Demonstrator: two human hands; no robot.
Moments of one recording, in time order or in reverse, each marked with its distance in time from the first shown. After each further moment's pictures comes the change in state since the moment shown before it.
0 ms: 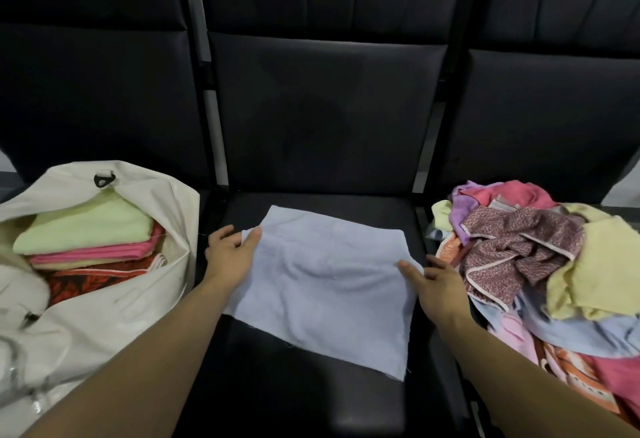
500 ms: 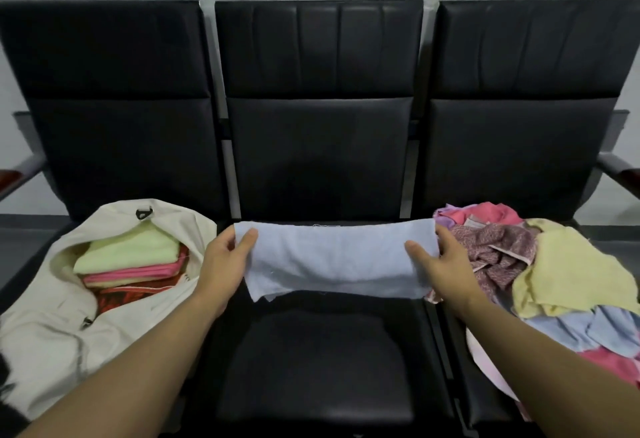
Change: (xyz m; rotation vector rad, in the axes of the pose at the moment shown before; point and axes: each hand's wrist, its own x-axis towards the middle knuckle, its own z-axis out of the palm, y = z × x) left_hand -0.098 0.072 -0.055 -0.271 0.026 0.297; right_hand -0.040 -0.060 -0.077 0.310 -0.031 -0.369
